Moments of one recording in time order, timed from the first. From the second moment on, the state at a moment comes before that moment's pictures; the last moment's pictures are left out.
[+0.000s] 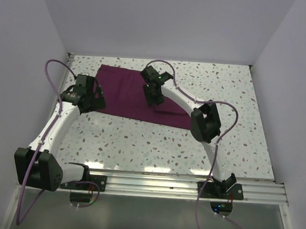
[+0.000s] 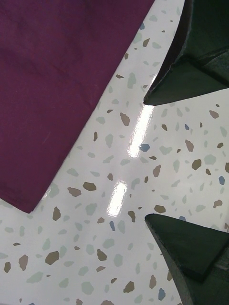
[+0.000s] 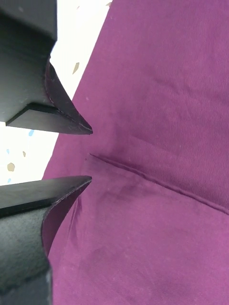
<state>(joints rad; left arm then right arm) -0.12 1.26 1.08 -0.80 -0.26 -0.42 0.69 2.32 2.13 -0.97 0.15 0.35</state>
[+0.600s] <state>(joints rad) -0.12 1.26 1.08 -0.80 -0.27 -0.41 0.70 2.42 2.15 -1.01 0.23 0.34</state>
